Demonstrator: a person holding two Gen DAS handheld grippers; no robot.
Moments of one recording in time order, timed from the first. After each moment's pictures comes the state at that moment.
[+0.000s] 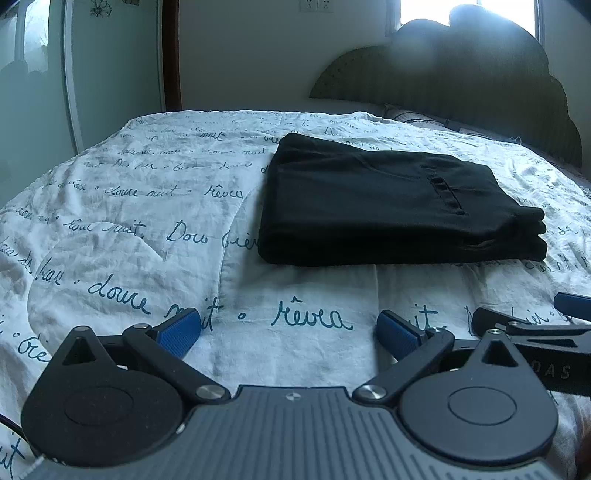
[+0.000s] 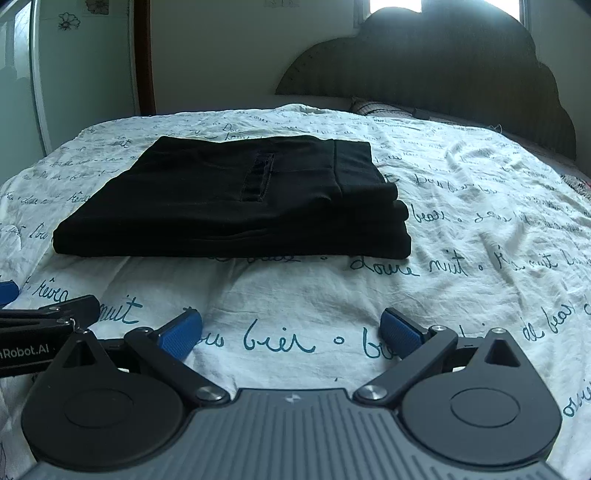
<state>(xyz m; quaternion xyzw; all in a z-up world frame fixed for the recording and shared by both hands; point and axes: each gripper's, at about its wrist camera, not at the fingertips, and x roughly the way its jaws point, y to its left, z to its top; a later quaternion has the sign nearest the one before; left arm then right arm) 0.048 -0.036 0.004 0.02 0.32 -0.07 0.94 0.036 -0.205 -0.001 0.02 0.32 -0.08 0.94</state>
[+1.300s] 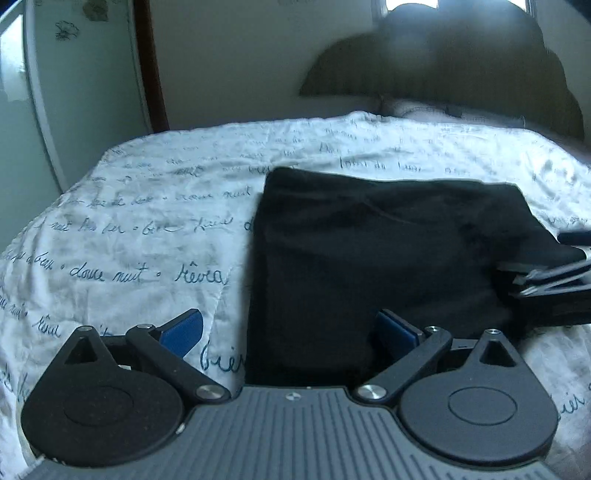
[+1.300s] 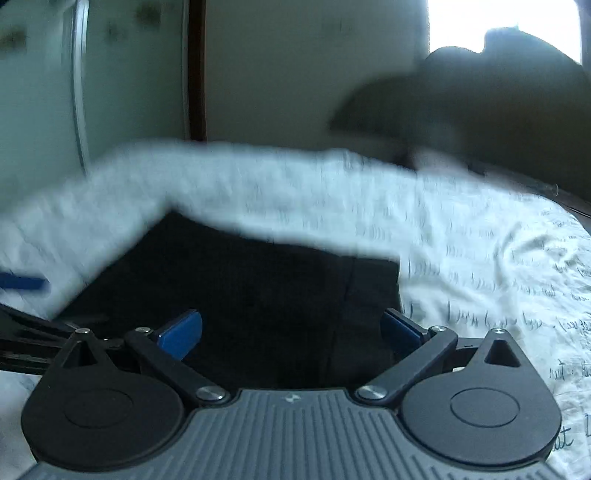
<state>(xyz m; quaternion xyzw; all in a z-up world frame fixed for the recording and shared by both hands) 0.123 -0.060 0.026 0.07 0.32 -0.07 0.94 0.146 -0.246 0.027 -0.06 0.34 -0.03 0.94</state>
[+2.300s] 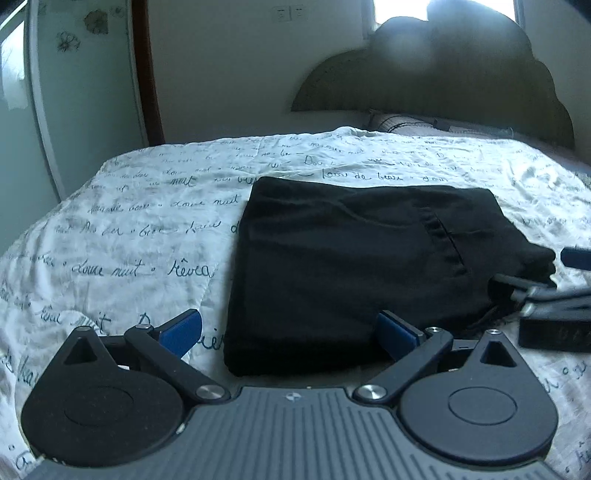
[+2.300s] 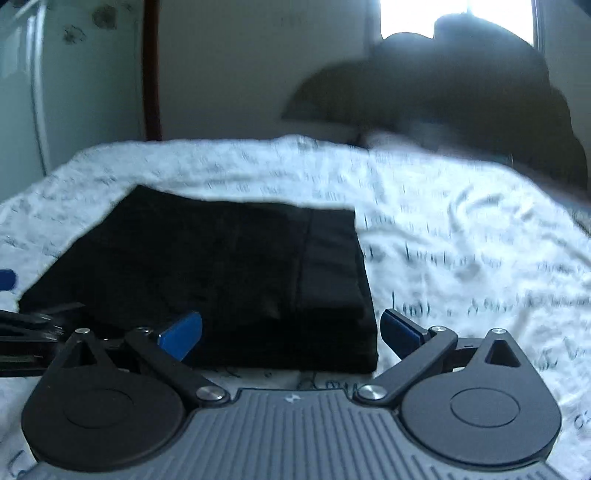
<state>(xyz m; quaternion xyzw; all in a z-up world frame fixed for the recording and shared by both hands) 0.098 -0.068 0.029 0.06 0.30 -0.08 0.95 0.068 -0.245 0.030 -0.01 0.28 -0.05 0.96</state>
